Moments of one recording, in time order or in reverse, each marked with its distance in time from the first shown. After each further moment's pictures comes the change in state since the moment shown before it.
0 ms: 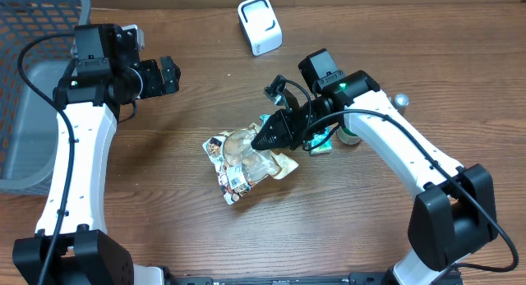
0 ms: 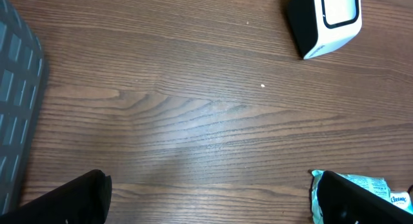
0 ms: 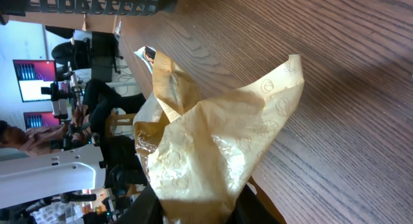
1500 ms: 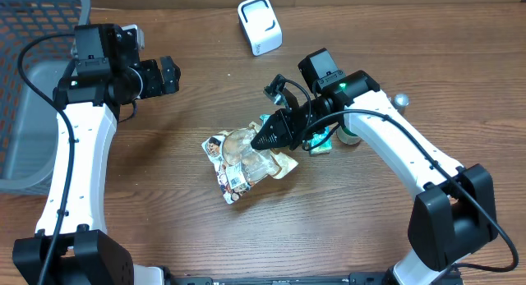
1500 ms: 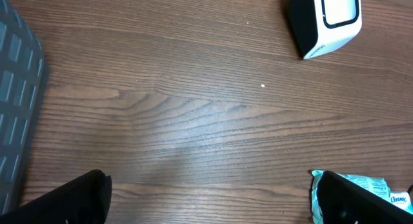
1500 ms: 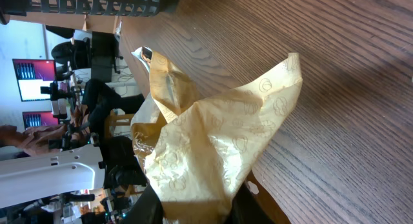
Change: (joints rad) left arm 0.000 0.000 0.000 0.000 0.000 0.000; right arm 0.000 0.000 0.000 0.007 -0.001 0.000
